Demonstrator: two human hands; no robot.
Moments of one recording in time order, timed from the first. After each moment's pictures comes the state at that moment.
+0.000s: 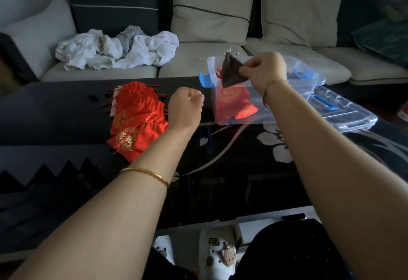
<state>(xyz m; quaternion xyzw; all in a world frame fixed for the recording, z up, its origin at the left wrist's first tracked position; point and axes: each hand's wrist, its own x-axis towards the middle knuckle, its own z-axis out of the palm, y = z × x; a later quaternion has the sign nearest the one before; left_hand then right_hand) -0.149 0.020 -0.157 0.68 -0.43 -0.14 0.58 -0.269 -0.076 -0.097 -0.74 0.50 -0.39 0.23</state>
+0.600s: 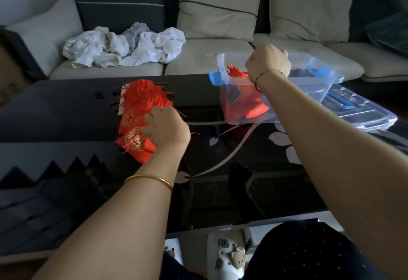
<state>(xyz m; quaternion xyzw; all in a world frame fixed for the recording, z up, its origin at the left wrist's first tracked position) -0.108 0.033 -0.193 0.91 -0.32 0.02 0.25 -0.231 -0.101 -0.097 -0.75 0.60 -0.27 0.04</state>
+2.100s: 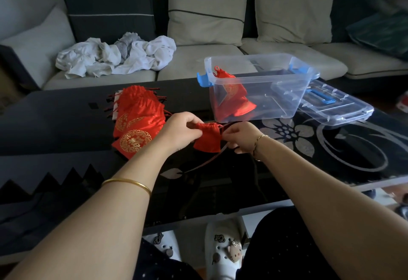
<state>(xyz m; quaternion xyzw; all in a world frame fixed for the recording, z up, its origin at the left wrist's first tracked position) -0.120 0.047 -0.191 0.70 -0.56 -0.21 0.38 -0.280 -0.035 -0.209 -0.69 0.48 -0.18 0.50</state>
